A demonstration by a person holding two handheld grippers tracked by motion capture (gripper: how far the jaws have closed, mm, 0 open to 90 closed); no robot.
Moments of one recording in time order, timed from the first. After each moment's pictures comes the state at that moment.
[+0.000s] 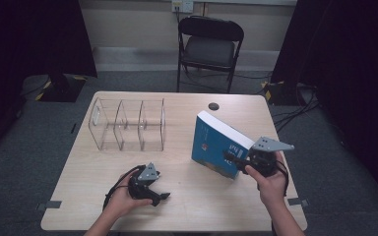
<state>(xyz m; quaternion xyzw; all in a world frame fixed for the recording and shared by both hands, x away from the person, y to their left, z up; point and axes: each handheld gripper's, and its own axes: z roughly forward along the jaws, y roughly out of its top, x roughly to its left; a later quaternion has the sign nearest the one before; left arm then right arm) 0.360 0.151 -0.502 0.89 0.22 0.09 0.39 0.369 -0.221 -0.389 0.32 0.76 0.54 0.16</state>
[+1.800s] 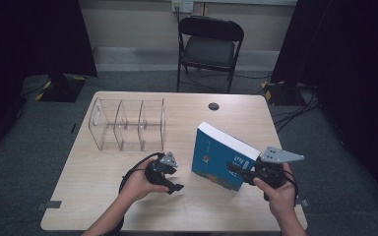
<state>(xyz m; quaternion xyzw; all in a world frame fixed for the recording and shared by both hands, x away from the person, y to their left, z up) 0.389 0.100 -0.460 0.92 0.21 0.02 0.33 0.343 -0.236 -0.391 0.28 0.77 0.56 0.14</state>
